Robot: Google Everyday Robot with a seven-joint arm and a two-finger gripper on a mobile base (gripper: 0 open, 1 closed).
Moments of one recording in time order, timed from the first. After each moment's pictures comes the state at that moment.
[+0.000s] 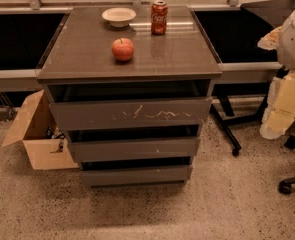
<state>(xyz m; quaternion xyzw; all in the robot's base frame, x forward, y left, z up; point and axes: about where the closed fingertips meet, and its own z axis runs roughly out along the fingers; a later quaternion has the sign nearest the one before) 0.438 -0.216 0.979 -0.60 0.78 -0.04 0.16</state>
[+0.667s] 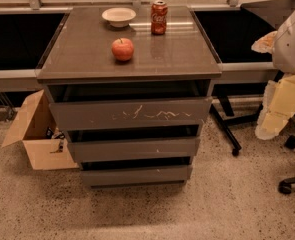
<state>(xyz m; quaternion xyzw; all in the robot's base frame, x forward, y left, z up) 0.446 -0.213 0.969 -0.61 0.77 -0.02 0.18</state>
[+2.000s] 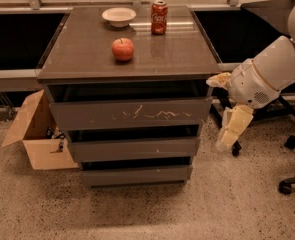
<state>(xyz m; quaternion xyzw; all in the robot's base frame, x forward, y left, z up) 0.495 -0.167 0.854 -0.65 0.71 0.14 0.23</state>
